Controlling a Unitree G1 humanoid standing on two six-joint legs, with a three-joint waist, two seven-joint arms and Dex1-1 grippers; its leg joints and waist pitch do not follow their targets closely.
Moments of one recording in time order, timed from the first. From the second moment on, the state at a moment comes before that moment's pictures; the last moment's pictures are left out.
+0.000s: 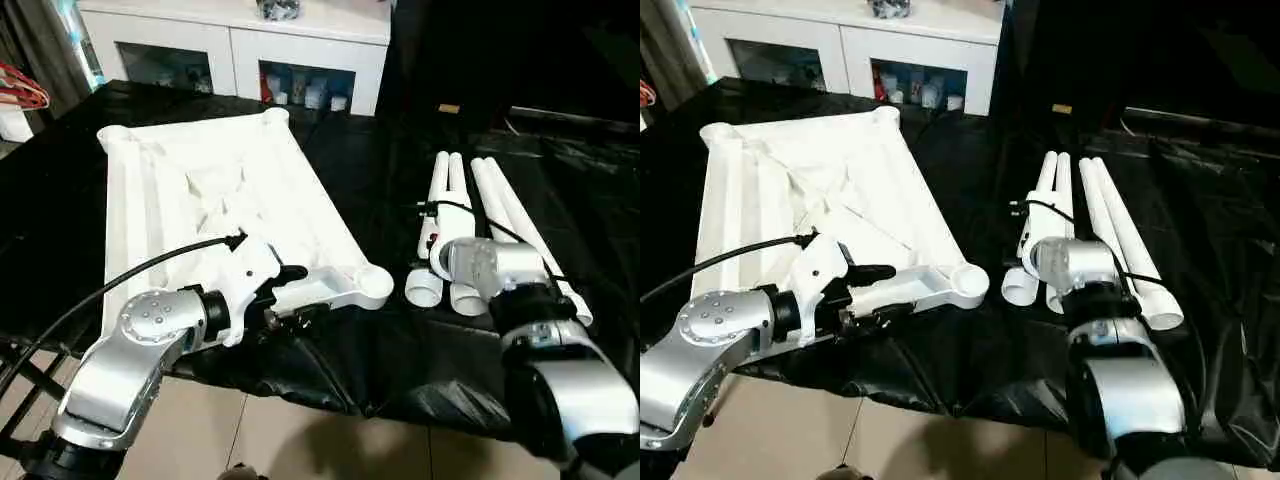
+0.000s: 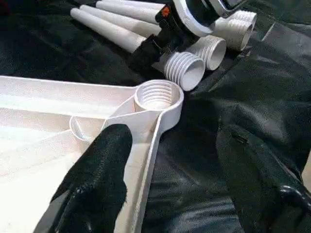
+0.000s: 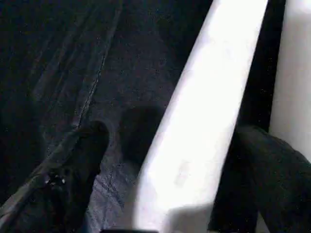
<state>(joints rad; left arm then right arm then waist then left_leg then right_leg) -0.21 0.45 -0.17 -0.33 -0.18 0.61 -0.82 -0.88 -0.19 -0.12 0.92 0.16 0.74 0.07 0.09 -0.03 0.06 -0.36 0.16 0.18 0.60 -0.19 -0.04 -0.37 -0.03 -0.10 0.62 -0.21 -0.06</state>
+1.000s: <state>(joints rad) -0.36 0.49 -0.28 -0.22 -0.15 0.61 -0.87 -1.05 -0.26 -0.23 1.20 0.19 0.75 0.07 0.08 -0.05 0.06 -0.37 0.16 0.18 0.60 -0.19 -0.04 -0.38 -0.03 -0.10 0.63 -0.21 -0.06</state>
